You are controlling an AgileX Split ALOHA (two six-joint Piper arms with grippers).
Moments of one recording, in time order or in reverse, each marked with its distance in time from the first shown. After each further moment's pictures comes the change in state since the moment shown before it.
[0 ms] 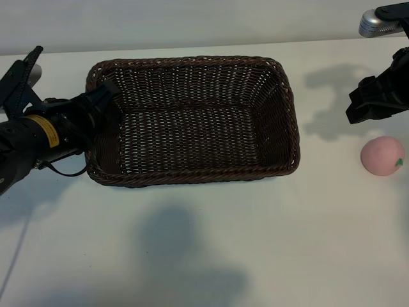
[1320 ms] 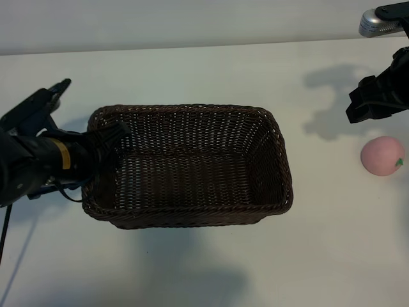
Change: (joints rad) left arm -0.089 0.020 -0.005 0.005 0.297 0.016; right arm 0.000 0.000 0.000 -0.002 -0.004 0.000
